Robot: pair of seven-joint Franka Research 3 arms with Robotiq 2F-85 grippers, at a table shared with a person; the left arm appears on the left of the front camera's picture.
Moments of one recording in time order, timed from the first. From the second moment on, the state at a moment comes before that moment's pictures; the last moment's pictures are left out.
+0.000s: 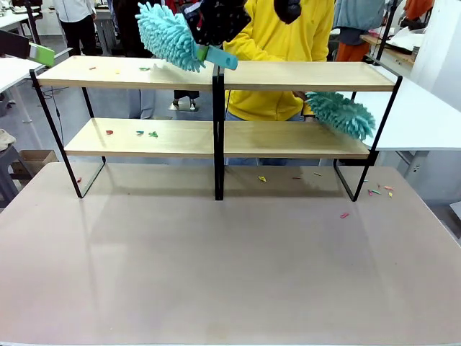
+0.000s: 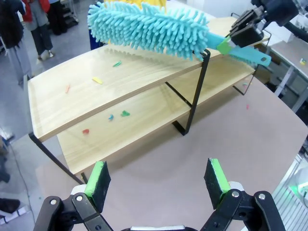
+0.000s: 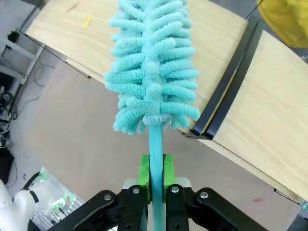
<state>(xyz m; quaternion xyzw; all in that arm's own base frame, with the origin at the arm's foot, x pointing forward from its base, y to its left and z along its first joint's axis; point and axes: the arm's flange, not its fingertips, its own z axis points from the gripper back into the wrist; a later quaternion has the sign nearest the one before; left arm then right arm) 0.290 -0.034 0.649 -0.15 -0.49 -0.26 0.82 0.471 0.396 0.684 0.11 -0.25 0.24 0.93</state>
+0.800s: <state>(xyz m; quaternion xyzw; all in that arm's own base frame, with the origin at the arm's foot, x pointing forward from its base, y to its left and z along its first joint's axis) 0.290 -0.034 0.649 -0.15 -0.49 -0.26 0.82 0.481 0.468 0.670 0.14 -0.21 0.32 0.92</state>
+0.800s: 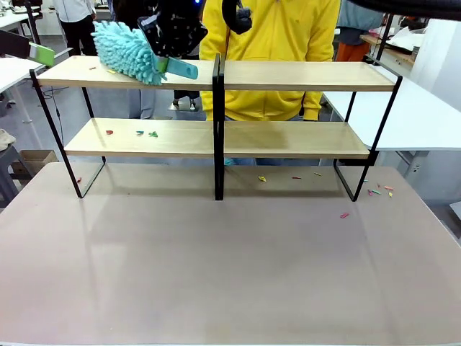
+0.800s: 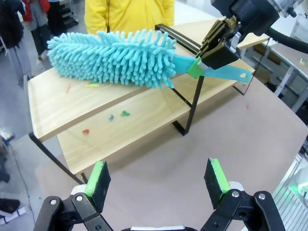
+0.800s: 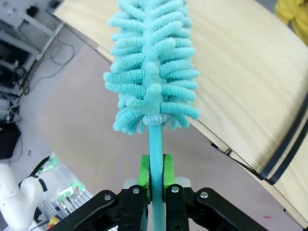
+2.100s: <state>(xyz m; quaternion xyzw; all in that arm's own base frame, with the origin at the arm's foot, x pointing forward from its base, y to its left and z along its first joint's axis) 0.290 -0.034 0.649 -0.15 -0.49 -0.26 0.82 0.499 0.306 0.733 0.39 -0.16 0.49 0.76</state>
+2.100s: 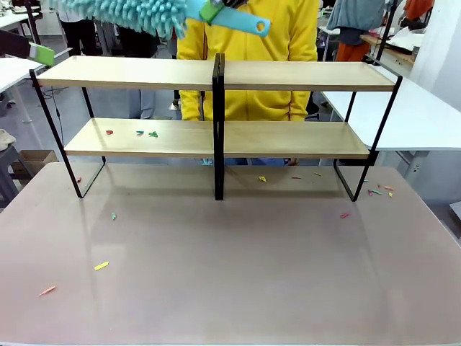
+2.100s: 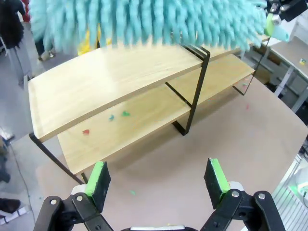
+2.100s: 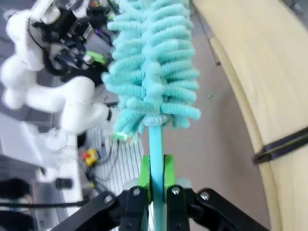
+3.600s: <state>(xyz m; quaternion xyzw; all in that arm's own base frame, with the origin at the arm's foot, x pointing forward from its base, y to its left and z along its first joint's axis) 0.290 -0.034 0.649 -0.15 -0.49 -0.26 0.82 0.277 -0.050 0.714 0.30 -0.37 0.39 0.79</state>
